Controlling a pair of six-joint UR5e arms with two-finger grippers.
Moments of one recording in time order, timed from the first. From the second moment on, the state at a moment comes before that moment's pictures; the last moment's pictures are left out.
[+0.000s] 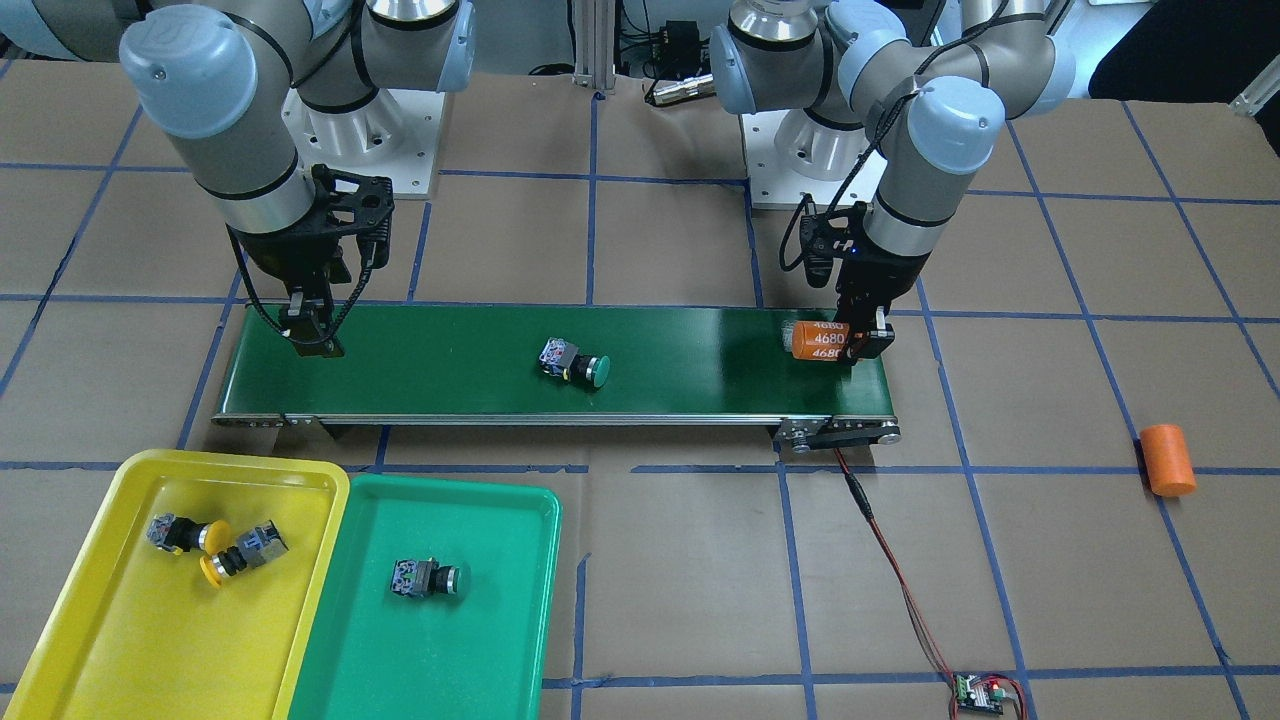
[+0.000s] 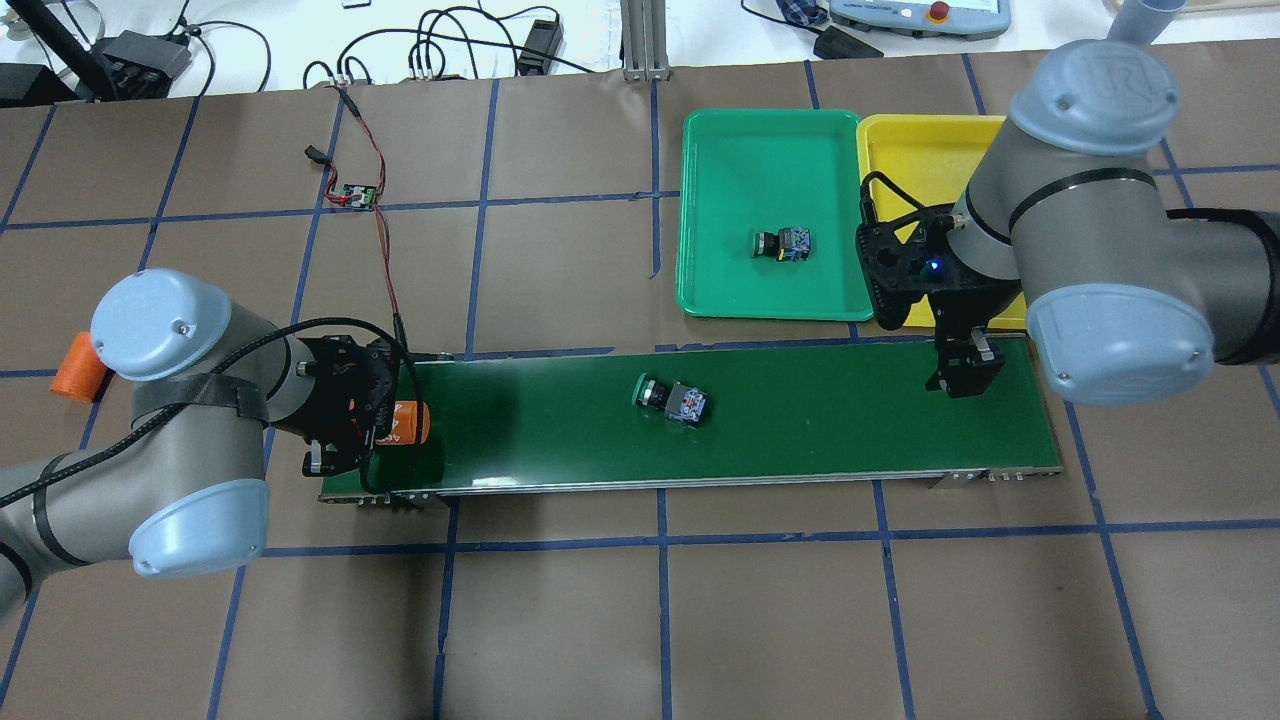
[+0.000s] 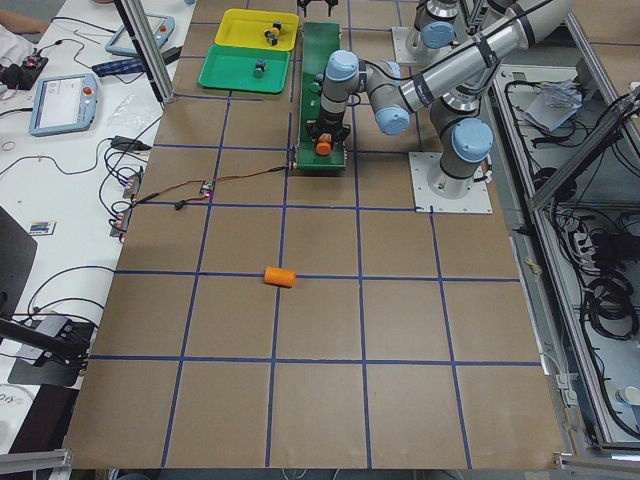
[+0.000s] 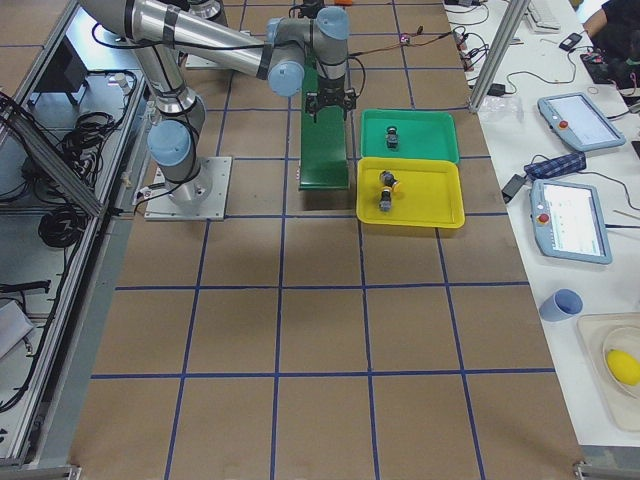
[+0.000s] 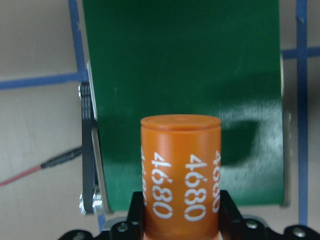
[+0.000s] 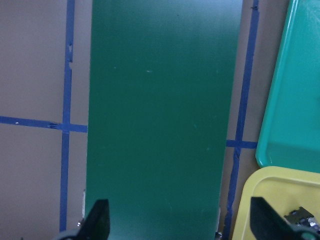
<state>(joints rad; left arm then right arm) -1.38 -1.50 -2.31 -0.78 1.52 1.79 1.53 -1.59 1.98 -1.95 -1.56 -1.69</state>
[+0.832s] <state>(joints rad) -1.42 -1.51 -2.31 -0.76 1.52 1.72 1.63 -1.49 1.99 -2.00 -1.57 -1.52</state>
